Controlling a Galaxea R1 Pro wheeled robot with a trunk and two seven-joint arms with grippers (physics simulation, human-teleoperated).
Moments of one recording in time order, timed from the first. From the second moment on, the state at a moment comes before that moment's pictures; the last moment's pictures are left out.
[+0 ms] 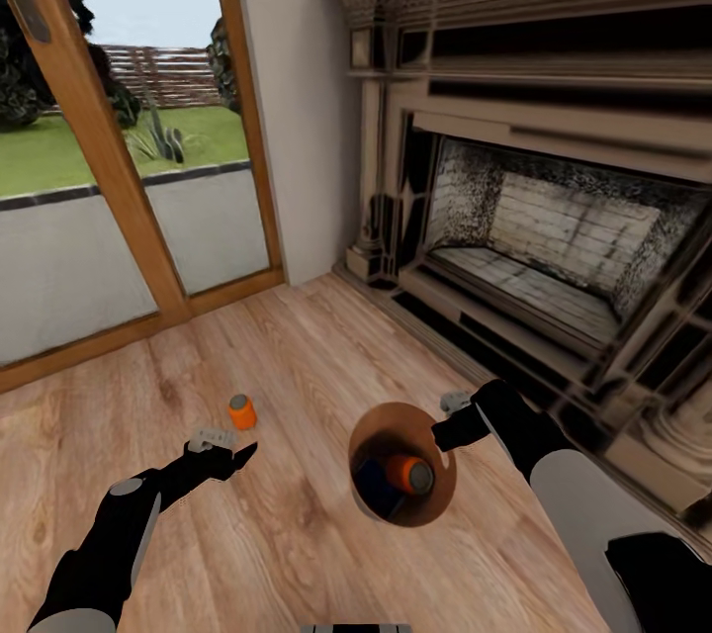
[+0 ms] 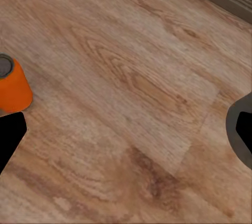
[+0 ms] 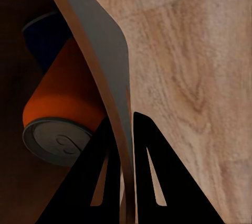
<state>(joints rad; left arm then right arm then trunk) -0.45 0.04 0.34 -1.00 -0.26 0.21 -0.67 -0.90 -0.06 0.17 -0.56 0.26 0.85 0.62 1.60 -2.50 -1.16</state>
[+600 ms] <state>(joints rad) -0.45 0.04 0.34 -1.00 -0.26 0.21 -0.67 -0.89 -0.05 0.18 -0.56 0.26 0.84 0.62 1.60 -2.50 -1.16</state>
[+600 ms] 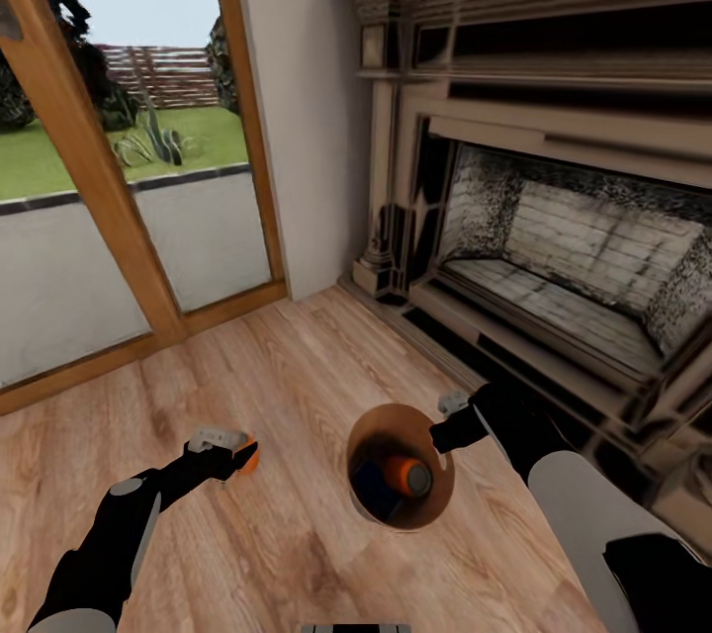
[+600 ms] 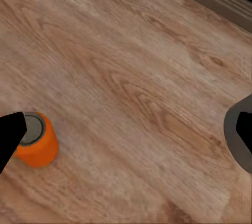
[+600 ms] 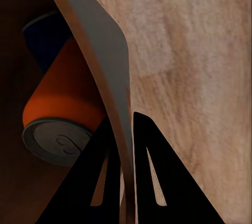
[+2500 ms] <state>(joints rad) -0.45 0.04 0.34 -0.99 -0.27 0.21 -0.67 -0.89 -0.02 0.18 -0.61 0.28 0.96 0.61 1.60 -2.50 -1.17</state>
